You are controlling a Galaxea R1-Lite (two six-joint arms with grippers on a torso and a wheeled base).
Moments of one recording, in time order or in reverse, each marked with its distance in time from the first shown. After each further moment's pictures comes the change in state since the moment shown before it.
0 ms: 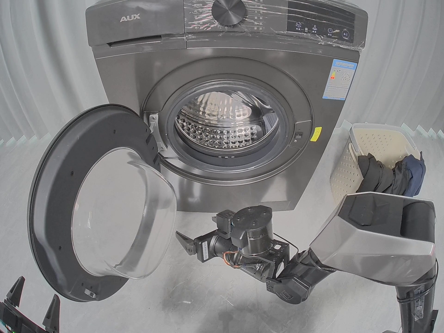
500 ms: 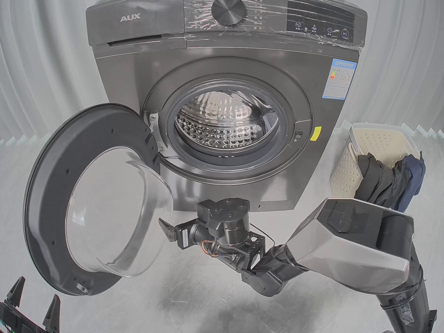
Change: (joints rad) left arm 0.000 0.000 0.000 0.000 -0.002 -0.003; right arm 0.018 0.113 -0.258 0.067 -0.008 0.000
